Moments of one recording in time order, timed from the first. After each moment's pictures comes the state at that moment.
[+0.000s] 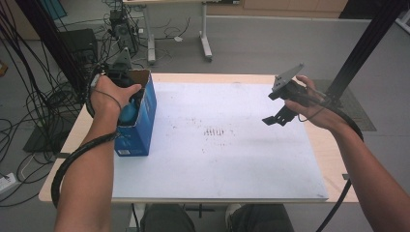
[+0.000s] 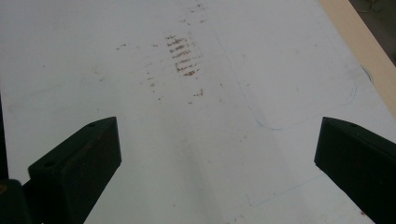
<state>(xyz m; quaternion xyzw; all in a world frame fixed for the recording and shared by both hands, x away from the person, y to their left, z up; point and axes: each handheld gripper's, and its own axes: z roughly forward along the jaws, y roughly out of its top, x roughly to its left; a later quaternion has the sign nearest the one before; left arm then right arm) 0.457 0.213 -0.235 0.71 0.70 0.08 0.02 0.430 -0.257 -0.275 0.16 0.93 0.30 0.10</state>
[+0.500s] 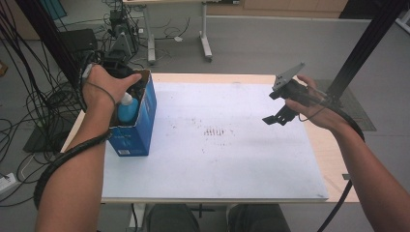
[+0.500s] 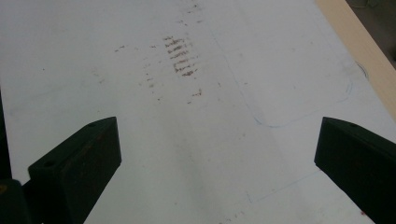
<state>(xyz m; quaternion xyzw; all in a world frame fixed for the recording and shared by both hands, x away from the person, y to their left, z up) 0.436 0.194 -0.186 0.73 0.68 0.09 0.06 0.429 -0.257 -0.270 0.17 0.93 0.30 0.11</state>
